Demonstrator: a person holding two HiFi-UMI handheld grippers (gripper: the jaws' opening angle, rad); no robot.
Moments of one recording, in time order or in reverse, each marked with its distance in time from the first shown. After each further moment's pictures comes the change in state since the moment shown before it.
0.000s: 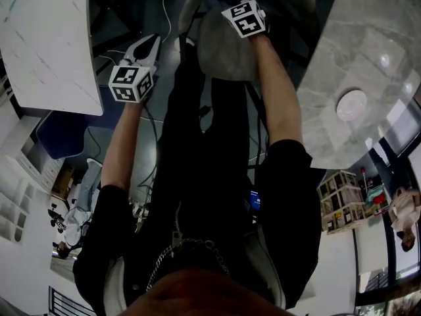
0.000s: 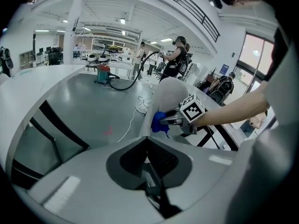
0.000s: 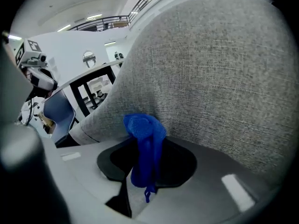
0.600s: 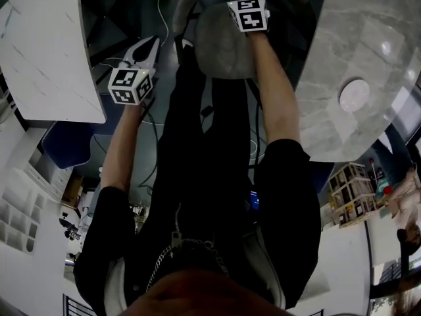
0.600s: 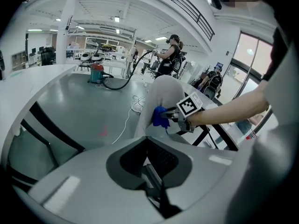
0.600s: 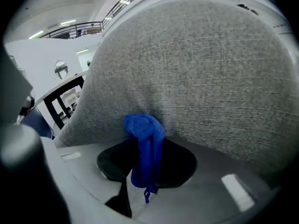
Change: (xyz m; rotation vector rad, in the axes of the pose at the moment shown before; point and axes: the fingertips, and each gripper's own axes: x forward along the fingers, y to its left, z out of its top) left arm 0.011 -0.006 0.003 0.042 0.020 -0.059; right arm -0.022 -0.062 -0.013 0.225 -0.070 -0.249
